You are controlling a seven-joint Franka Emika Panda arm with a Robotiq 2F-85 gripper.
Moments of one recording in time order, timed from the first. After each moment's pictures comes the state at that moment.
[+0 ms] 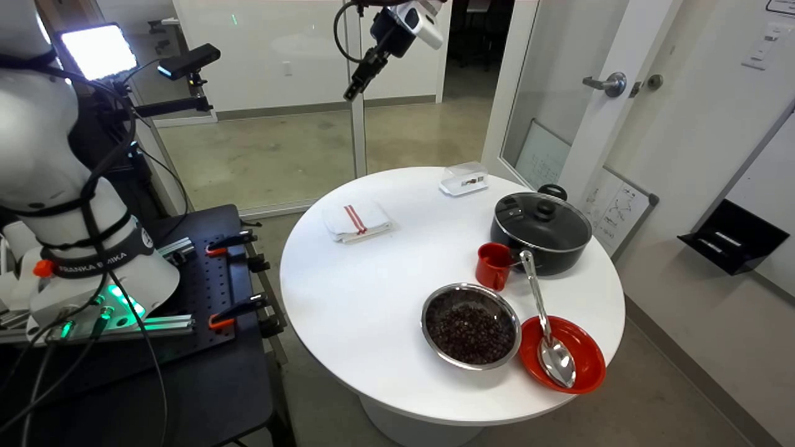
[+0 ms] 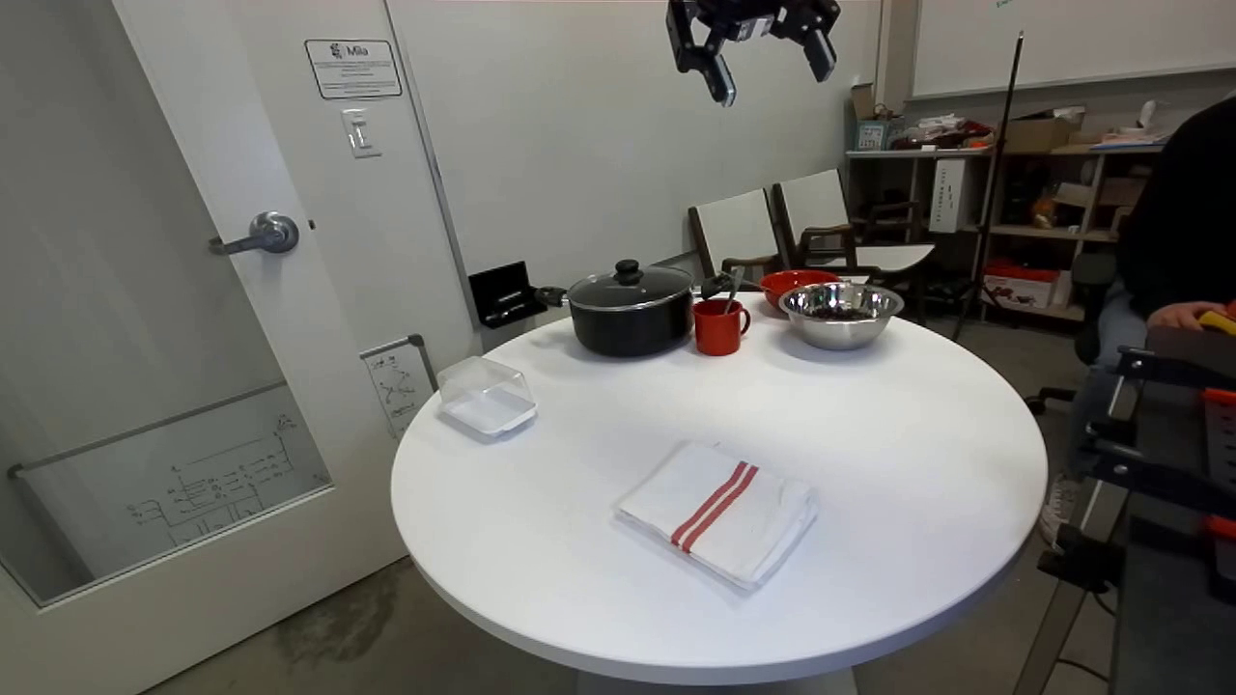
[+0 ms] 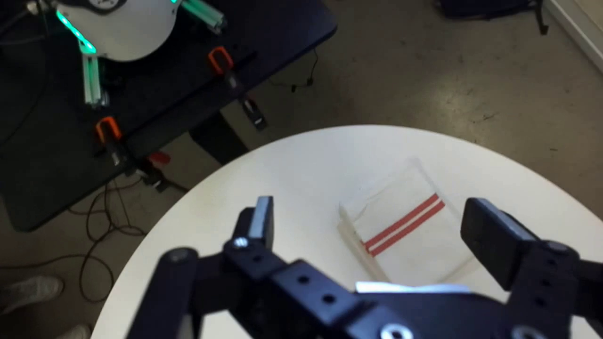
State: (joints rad) arm 0.00 0.26 0.03 -1.71 0.24 1.41 0.65
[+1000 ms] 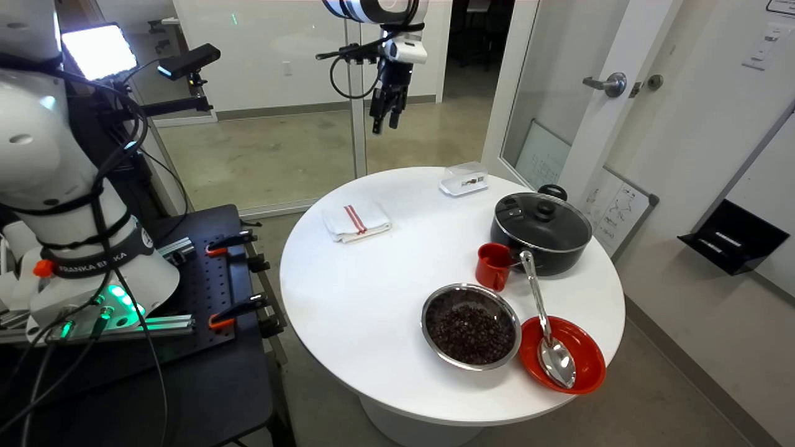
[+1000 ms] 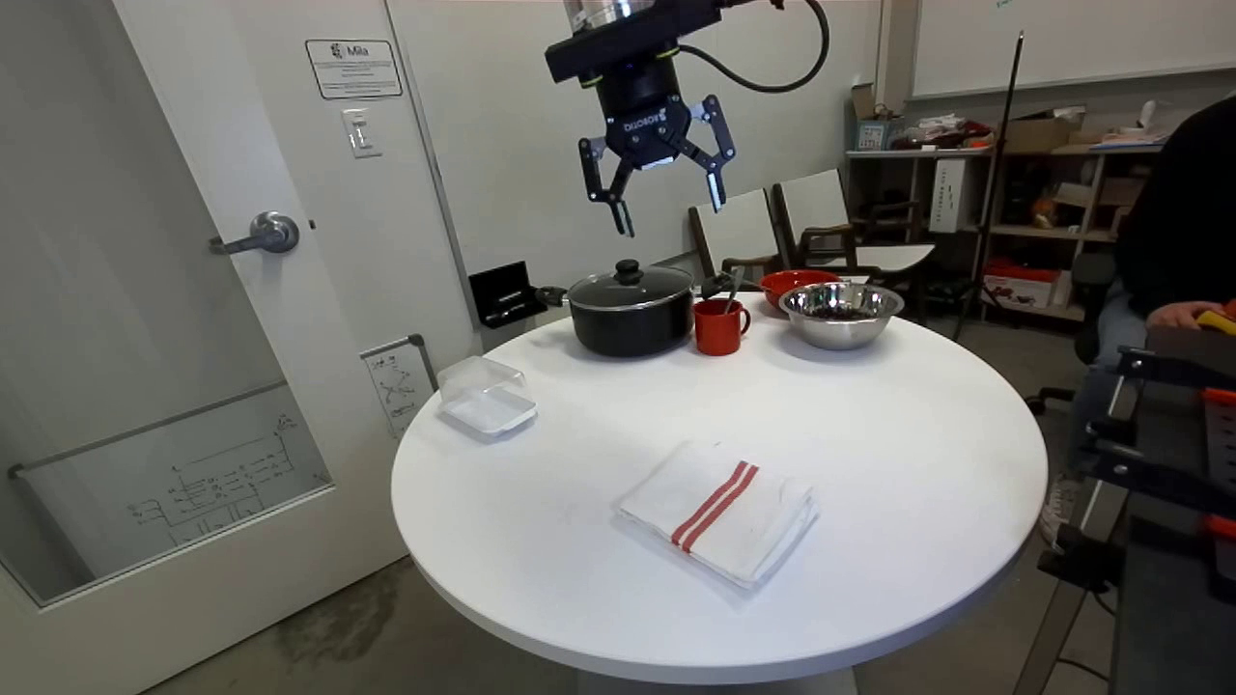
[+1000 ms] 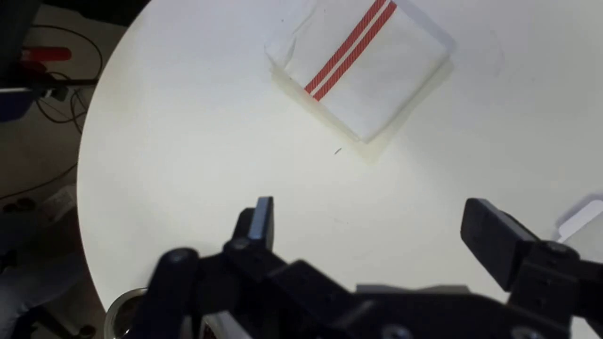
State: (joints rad) arm 0.20 0.37 0.02 -1.81 -0.04 1.99 1.14
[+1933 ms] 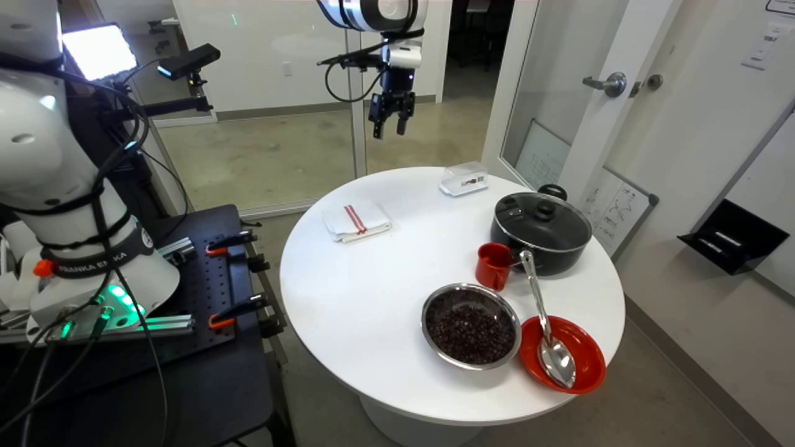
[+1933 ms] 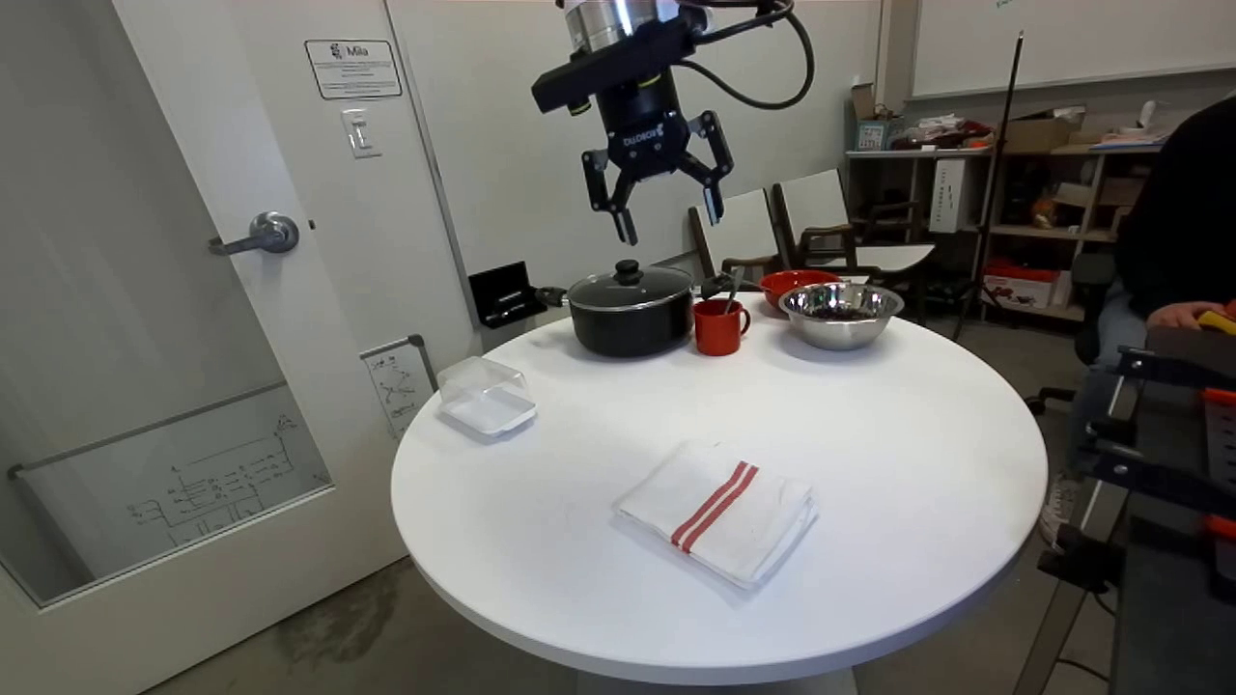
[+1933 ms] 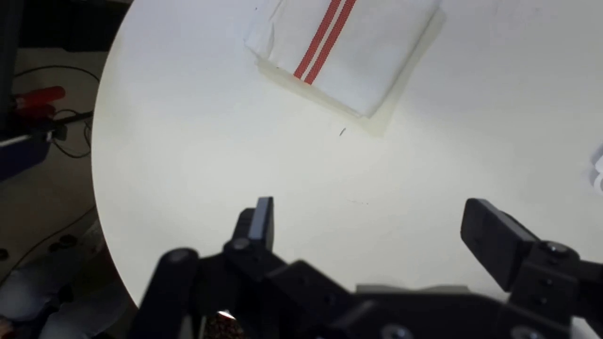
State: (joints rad) arm 0.22 0.39 0.00 -1.82 -0.08 2.04 1.38
